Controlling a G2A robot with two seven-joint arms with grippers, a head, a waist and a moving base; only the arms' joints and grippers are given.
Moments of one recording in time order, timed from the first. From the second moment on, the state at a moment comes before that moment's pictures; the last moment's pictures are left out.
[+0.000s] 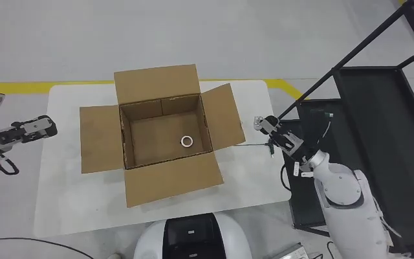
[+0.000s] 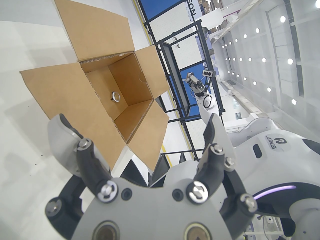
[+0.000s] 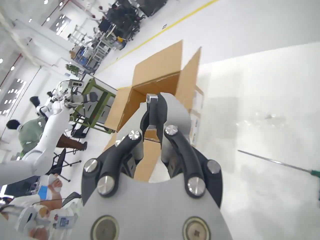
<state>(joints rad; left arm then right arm) 1.19 -0.72 -1.73 -1.38 -0.50 -0.42 -1.37 -1.69 -1.17 1.71 -2.02 -0.23 -0.38 0.62</state>
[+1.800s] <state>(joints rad) 1.19 -0.72 -1.73 -1.38 -0.50 -0.42 -1.37 -1.63 -1.16 1.60 -2.01 -0.24 -0.40 0.69</state>
